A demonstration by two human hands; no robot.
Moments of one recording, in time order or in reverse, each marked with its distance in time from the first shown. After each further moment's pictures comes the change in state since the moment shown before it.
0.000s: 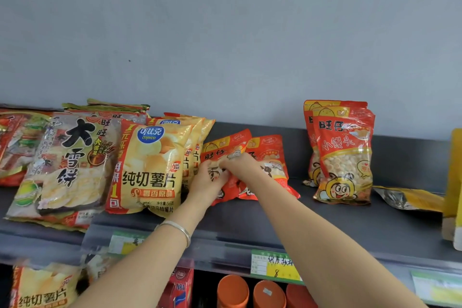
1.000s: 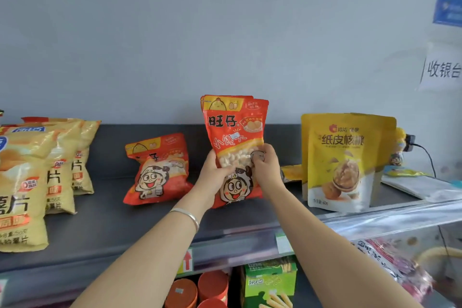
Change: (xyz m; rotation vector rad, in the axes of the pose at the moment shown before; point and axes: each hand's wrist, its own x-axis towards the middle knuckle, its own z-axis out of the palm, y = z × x) left_hand -0.029 0.075 0.202 -0.400 -0.443 0.166; right_hand -0.057 0.167 -0.183 0.420 0.633 -0.127
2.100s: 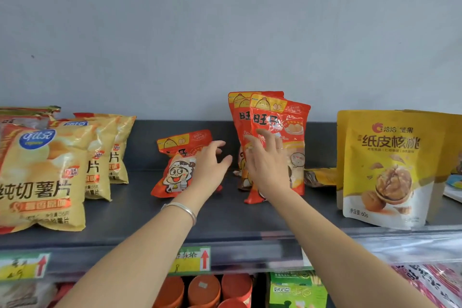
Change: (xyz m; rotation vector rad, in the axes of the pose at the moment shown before) left_hand 0.004 0.004 -0.046 0.608 0.290 0.150; right_hand -0.001 -0.004 0.035 -0.740 0.046 -0.773
